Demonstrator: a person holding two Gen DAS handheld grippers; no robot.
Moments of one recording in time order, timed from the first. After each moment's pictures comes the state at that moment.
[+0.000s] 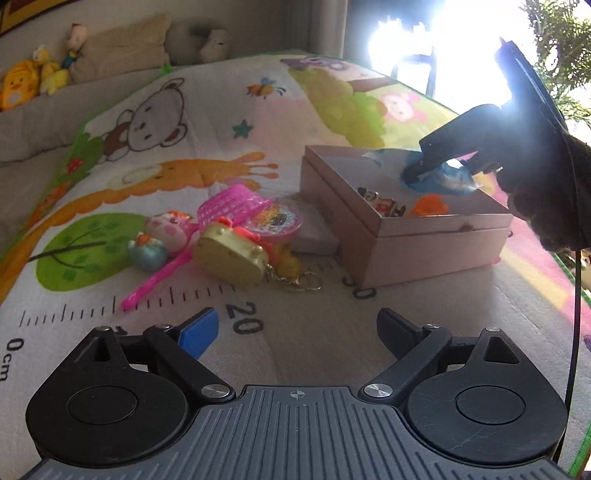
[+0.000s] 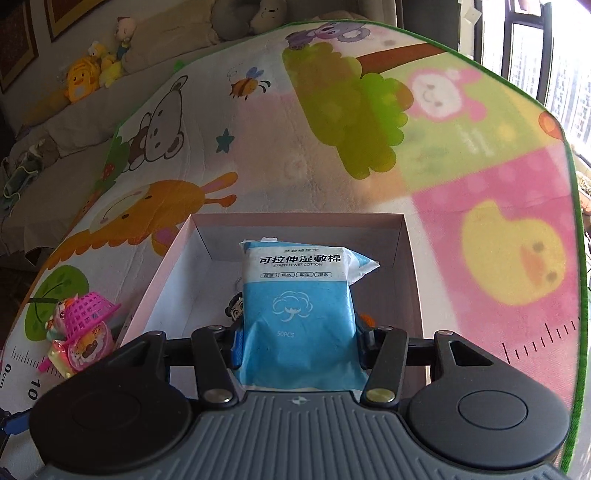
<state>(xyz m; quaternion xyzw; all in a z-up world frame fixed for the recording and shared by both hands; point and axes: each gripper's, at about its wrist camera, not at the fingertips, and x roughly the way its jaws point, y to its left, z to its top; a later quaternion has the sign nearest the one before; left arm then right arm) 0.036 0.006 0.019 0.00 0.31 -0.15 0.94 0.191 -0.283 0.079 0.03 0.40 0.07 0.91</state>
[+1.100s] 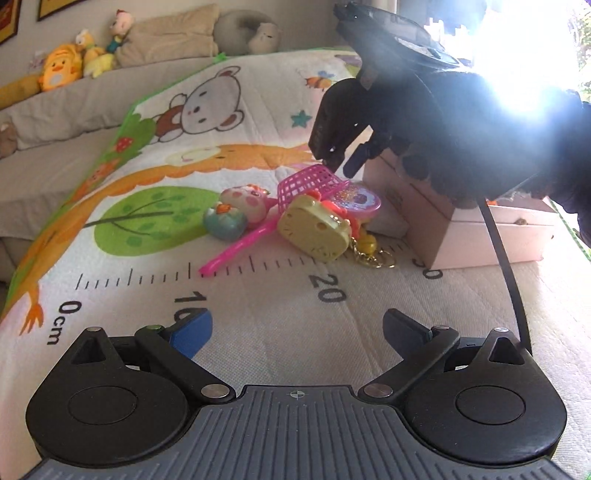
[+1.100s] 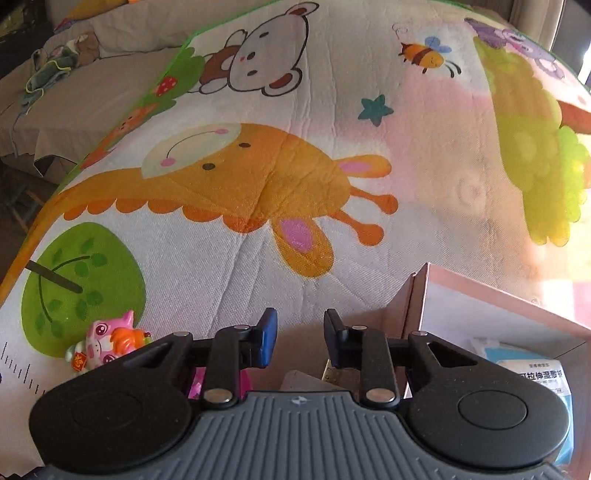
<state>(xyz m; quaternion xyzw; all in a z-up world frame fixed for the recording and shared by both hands) 0.025 0.048 0.010 -0.01 0.32 -0.09 0.94 0.267 -0.086 0.054 -0.11 0.46 0.14 0.87</state>
